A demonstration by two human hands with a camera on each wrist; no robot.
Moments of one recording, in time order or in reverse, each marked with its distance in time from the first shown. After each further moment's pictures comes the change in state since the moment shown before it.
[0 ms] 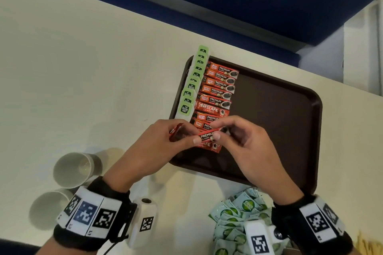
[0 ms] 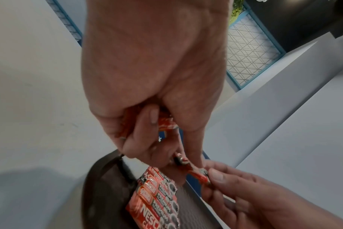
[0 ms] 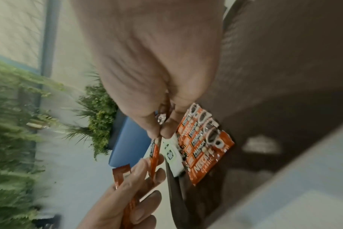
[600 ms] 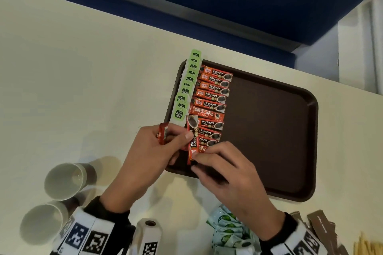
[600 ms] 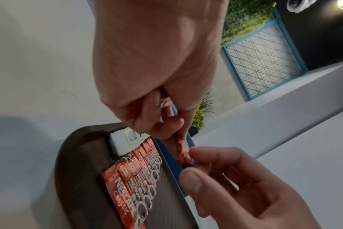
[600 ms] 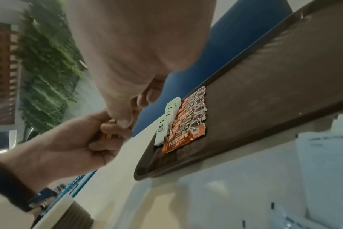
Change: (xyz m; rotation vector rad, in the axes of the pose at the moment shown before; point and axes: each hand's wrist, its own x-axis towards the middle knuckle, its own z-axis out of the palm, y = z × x) left_hand -0.004 -0.001 0.016 -0.302 0.218 0.022; right_hand -0.030 0.025 0.025 -0.509 0.090 -0.599
